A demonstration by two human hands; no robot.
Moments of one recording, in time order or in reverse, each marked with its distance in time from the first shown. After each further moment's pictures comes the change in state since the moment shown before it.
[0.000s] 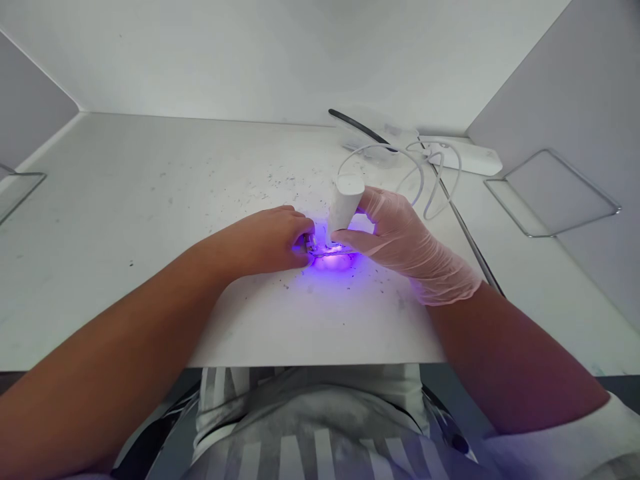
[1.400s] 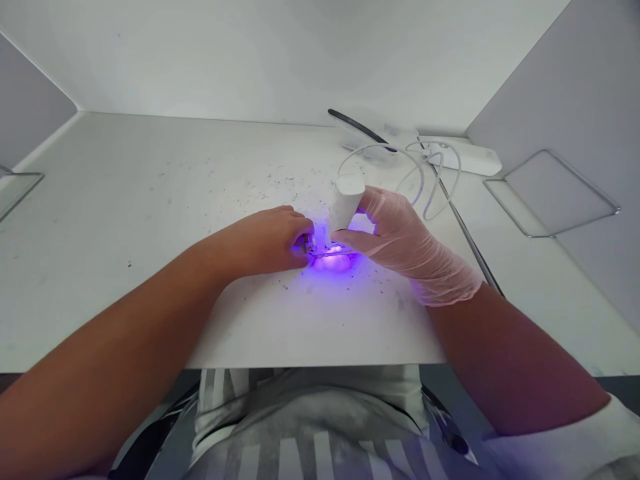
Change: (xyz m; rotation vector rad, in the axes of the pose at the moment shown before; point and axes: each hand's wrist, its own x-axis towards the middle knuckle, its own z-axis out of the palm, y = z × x) left_hand 0.000 -0.003 0.001 0.003 0.004 -0.006; right_hand 0.000 0.000 0.000 0.012 0.008 -0.007
